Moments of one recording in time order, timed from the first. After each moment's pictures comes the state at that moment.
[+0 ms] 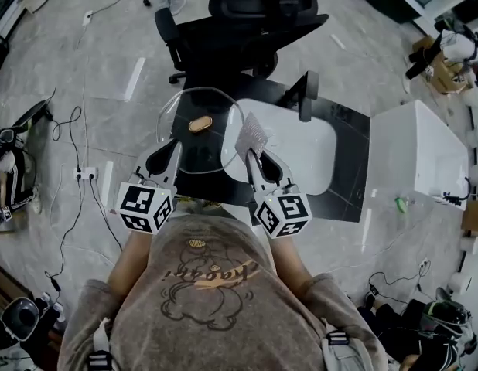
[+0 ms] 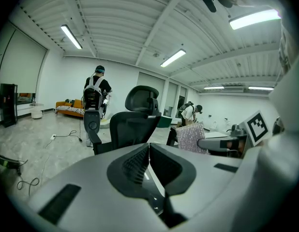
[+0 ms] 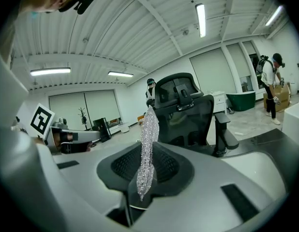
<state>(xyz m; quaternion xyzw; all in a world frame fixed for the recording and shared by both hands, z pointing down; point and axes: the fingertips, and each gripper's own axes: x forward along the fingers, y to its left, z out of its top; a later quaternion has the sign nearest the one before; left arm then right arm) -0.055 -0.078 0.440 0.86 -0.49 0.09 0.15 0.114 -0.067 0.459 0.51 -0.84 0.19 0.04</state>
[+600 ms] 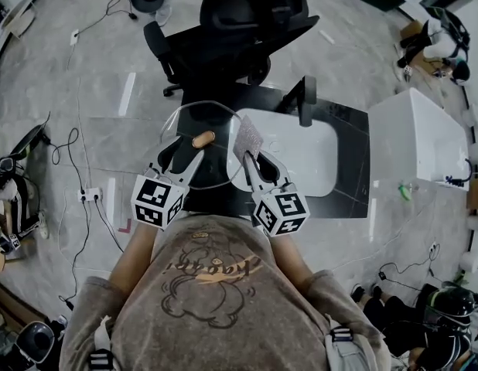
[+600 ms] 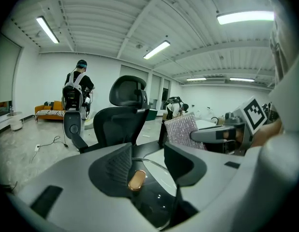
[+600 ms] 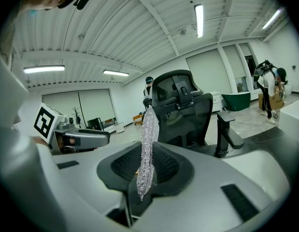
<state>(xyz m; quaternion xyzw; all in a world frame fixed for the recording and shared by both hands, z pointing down) -0.038 -0.121 0.462 0.90 -0.39 0.14 0.12 0.092 -0.095 0.468 0.53 -0.82 0.19 0.05</state>
